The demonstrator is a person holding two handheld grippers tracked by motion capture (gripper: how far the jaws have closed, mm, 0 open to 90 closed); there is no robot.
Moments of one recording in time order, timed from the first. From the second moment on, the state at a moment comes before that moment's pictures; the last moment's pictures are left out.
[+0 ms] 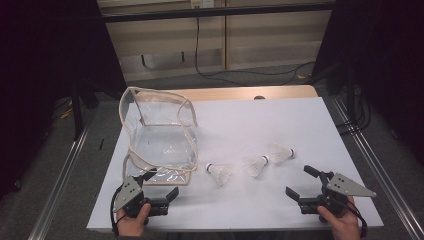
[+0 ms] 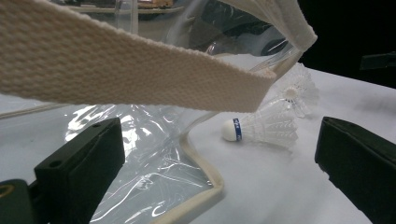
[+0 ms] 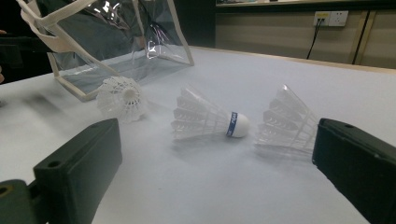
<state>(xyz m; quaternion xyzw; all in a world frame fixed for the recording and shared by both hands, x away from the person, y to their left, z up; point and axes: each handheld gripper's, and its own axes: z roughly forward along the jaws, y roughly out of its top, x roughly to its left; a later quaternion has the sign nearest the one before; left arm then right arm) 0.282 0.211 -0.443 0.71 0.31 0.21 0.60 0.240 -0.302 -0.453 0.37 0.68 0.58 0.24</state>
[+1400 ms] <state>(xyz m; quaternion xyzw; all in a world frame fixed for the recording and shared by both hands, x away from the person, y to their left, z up) 0.276 0.189 -0.438 0.72 0.29 0.16 0.61 0.242 -0.300 -0.452 0.37 0.68 0.58 0.24</state>
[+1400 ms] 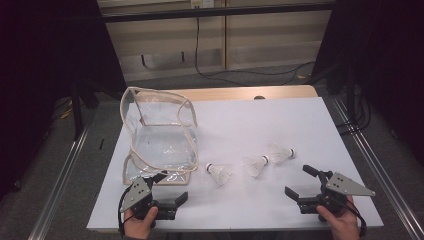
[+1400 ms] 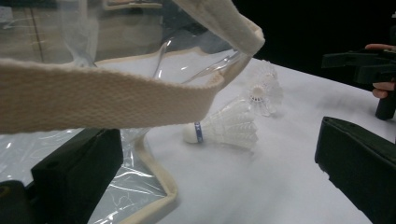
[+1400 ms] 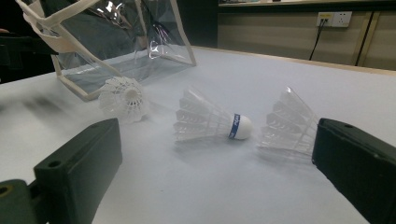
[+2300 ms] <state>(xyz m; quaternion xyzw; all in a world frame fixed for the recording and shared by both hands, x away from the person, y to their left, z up) 0.278 0.163 -0.439 0.75 0.27 0.12 0.59 0.243 -0.298 -0.451 0.36 0.69 0.58 0.24</state>
